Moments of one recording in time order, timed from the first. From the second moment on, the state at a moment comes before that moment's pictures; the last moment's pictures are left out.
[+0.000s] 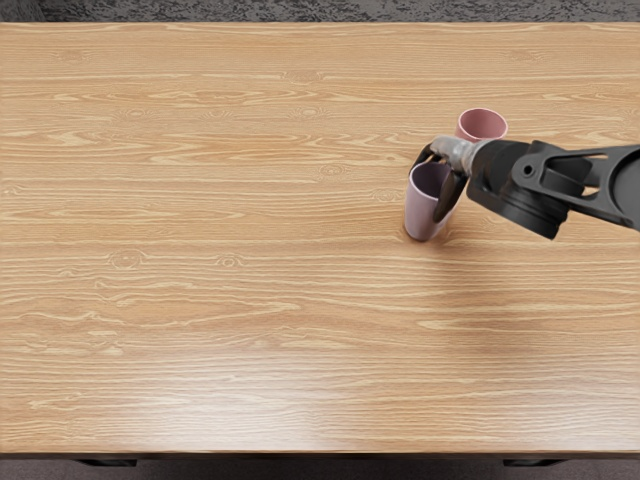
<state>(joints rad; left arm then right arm) -0.13 0.00 0.15 -0.32 -0.19 0.17 -0.03 1.50 -0.47 -0.26 1.36 -0.57 -0.26 -0.61</state>
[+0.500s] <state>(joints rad) -0.13 0.00 0.15 -0.32 -0.19 0.17 -0.03 1.55 -0.64 0.02 1.21 -0.56 -0.21 -0.61</state>
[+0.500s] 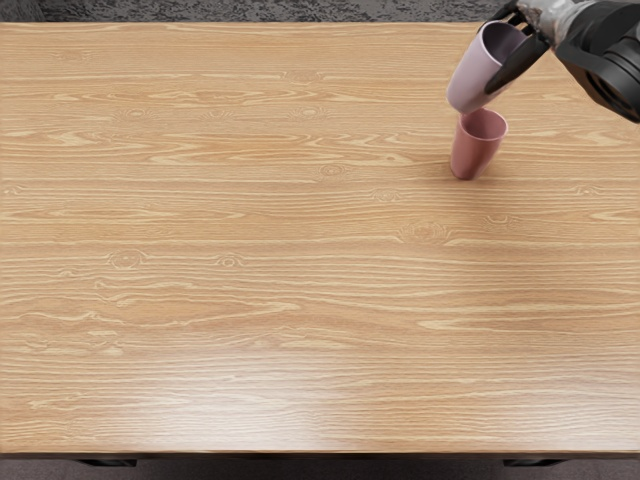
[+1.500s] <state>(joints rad) -0.13 0.00 0.15 -0.32 -0.19 0.17 -0.03 1.51 -0.52 -0.05 1.00 -0.61 -0.18 -0.61</state>
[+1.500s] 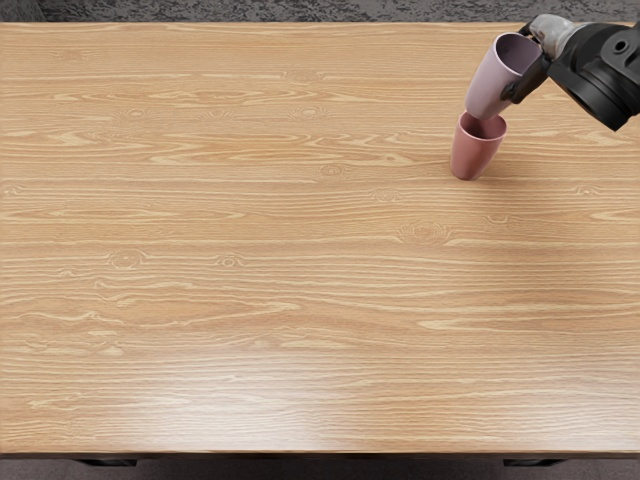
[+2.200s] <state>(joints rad) -0.13 0.00 0.15 -0.32 -0.19 0.17 -0.03 1.51 -0.52 -0.05 1.00 -0.61 -0.18 -0.61</state>
